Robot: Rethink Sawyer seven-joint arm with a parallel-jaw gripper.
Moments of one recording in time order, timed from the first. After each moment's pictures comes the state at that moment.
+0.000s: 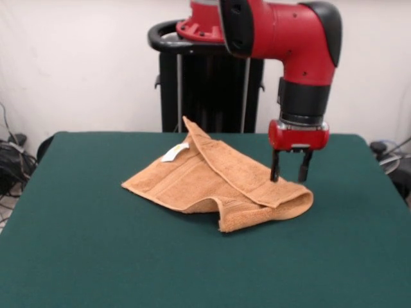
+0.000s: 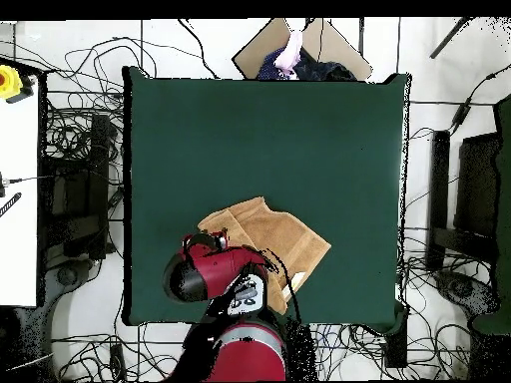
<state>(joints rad) 0.03 -0.55 -0.06 1.92 -0.26 -0.04 1.83</state>
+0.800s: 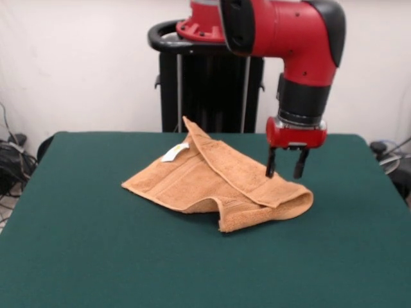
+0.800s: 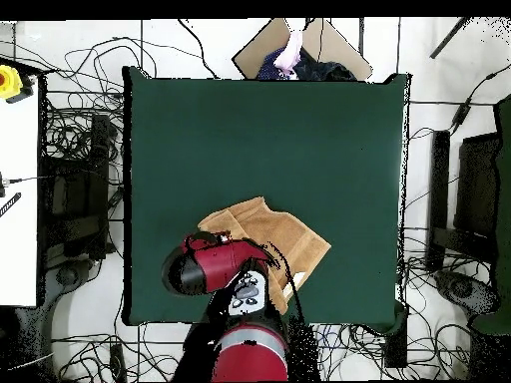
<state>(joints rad) 0.02 -0.57 -0.06 1.89 -0.25 0.12 1.83</state>
